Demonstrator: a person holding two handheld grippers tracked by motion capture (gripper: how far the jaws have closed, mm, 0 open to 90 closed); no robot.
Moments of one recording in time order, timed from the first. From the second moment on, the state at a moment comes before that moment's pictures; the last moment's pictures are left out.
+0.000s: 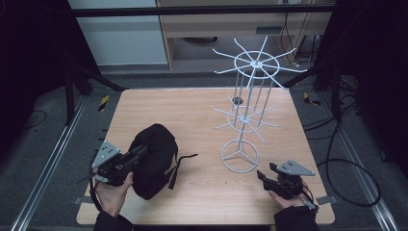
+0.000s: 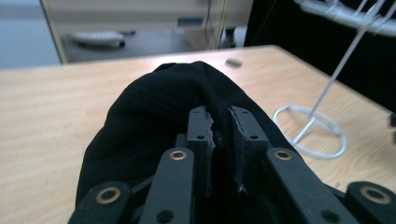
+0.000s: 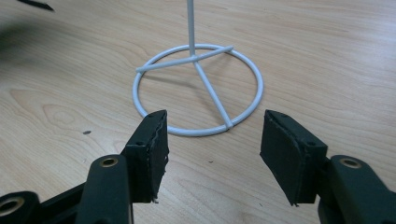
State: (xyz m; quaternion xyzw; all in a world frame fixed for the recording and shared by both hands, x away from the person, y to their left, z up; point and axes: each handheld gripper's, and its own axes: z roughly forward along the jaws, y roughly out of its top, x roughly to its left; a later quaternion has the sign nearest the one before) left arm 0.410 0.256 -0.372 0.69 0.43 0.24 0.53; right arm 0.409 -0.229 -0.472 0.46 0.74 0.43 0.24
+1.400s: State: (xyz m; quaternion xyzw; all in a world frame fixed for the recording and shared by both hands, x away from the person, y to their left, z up) left arm 0.394 0.204 -0.209 0.61 0.26 0.25 0.71; right arm 0.411 -0.235 -0.472 0.46 0.73 0.43 0.26
